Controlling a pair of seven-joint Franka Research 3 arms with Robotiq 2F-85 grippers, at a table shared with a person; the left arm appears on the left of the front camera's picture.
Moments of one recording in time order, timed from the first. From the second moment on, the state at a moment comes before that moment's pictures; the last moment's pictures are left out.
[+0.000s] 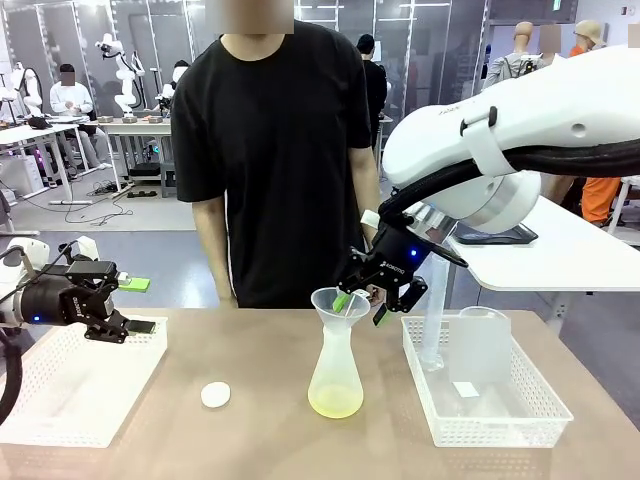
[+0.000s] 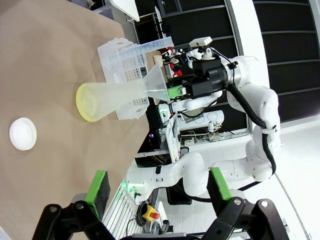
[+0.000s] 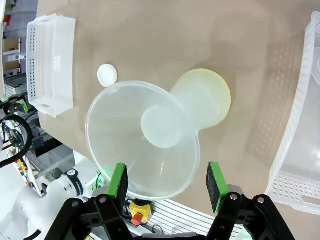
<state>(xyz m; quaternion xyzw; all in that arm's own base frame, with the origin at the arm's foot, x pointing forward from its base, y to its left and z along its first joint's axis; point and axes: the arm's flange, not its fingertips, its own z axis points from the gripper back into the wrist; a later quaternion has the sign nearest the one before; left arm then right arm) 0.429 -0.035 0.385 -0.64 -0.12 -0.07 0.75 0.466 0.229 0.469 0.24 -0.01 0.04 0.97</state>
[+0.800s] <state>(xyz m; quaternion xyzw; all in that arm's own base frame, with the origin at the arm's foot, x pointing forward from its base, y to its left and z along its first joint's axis) 0.429 -0.035 0.385 -0.64 -0.12 -0.07 0.75 0.476 0.231 0.462 0.24 0.00 0.02 0.97</state>
